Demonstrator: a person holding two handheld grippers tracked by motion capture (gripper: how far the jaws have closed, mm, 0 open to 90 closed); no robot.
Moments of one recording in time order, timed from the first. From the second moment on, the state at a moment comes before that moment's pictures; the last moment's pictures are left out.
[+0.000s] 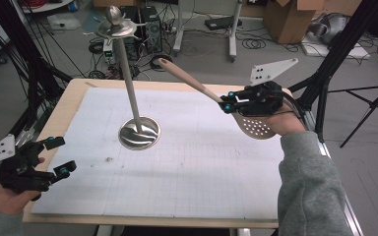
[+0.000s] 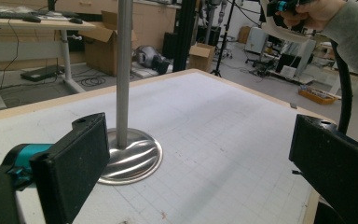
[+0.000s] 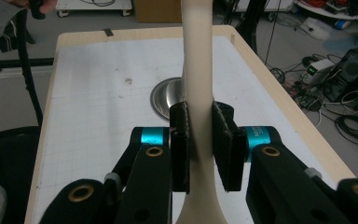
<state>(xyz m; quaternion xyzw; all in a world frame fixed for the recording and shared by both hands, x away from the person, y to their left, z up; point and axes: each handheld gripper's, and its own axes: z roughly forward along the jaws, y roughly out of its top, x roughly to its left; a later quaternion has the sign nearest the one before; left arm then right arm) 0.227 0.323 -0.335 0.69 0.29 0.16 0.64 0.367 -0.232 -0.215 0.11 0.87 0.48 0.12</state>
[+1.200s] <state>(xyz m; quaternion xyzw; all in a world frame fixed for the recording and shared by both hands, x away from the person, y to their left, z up) 0.216 0.332 -0.333 0.68 0.30 0.18 0.64 0.380 -0.188 -0.190 0.13 0.85 0.50 0.12</state>
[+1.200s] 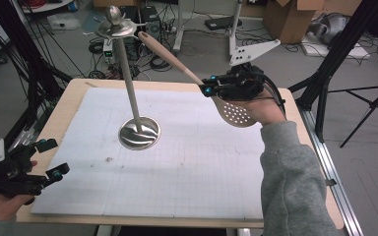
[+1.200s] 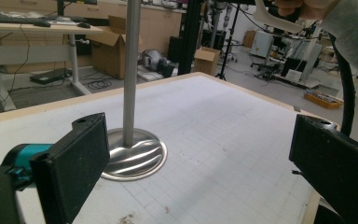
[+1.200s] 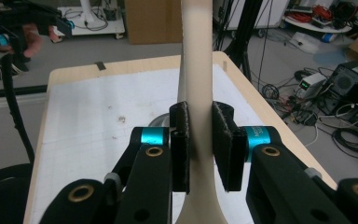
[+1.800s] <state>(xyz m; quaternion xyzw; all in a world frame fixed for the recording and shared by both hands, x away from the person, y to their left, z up) 0.215 0.332 -0.333 0.68 0.30 0.17 0.64 0.384 -0.179 -0.197 0.14 0.85 0.49 0.13</state>
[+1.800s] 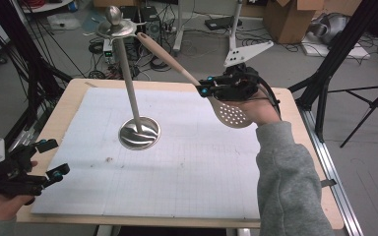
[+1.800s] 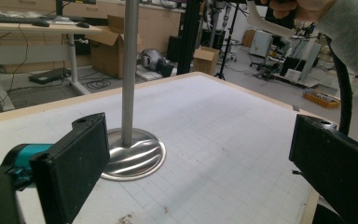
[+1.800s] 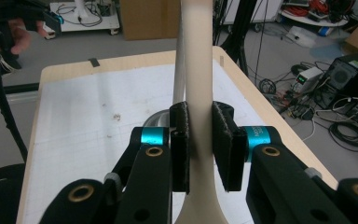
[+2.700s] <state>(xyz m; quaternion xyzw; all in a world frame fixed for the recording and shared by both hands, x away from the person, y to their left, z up) 0.214 0.334 -0.333 0.68 0.30 0.17 0.64 0.395 -0.152 -0.221 0.15 0.85 0.48 0.12</state>
